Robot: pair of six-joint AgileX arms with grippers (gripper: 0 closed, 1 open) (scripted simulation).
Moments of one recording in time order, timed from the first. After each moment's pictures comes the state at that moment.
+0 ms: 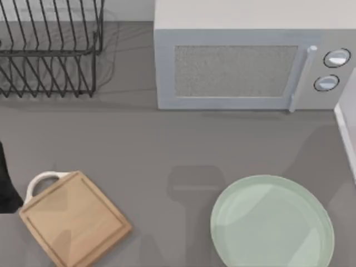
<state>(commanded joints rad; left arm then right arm) 0.00 0.00 0.00 0.00 0.00 0.00 -0.33 2.29 1.61 -0.89 0.00 -0.32</state>
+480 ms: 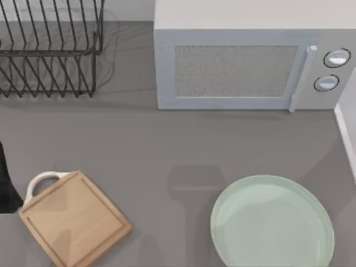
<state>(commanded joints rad) 0.00 0.00 0.00 0.00 0.00 0.00 -0.34 2.45 1.50 -0.62 0.01 -0.31</state>
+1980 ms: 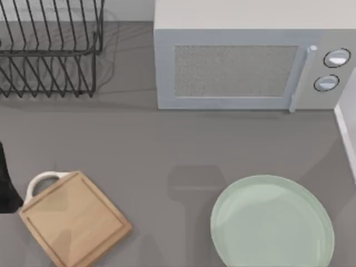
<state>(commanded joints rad) 0.00 0.00 0.00 0.00 0.00 0.00 -0.33 2.38 1.51 -0.66 -0.01 -0.31</state>
